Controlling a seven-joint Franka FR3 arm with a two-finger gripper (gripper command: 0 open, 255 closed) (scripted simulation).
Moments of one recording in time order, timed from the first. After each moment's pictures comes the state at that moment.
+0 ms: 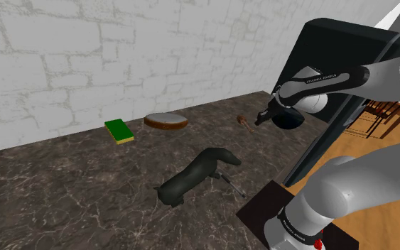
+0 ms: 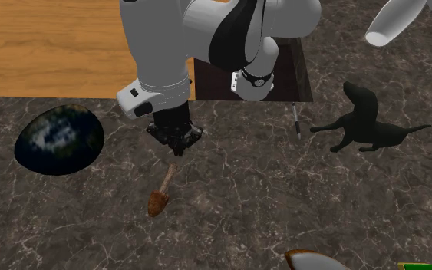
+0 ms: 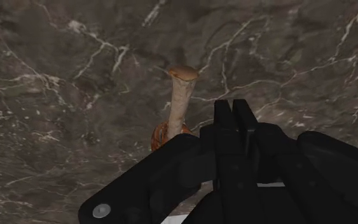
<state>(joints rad) -0.19 -0.49 -0.60 -2.72 -0.10 2.59 -0.45</state>
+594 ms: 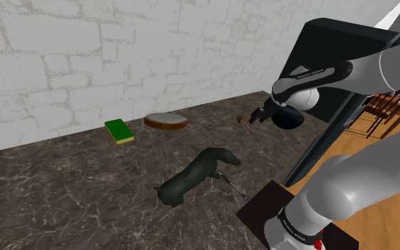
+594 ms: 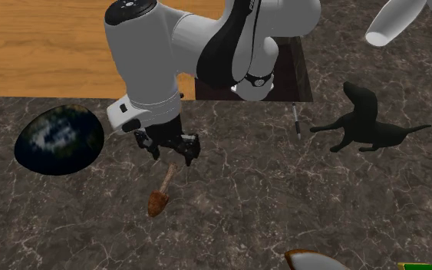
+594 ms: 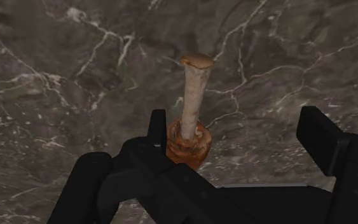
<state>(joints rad) -0.12 -0.36 -0.65 -2.63 -0.02 2.60 -0.45</state>
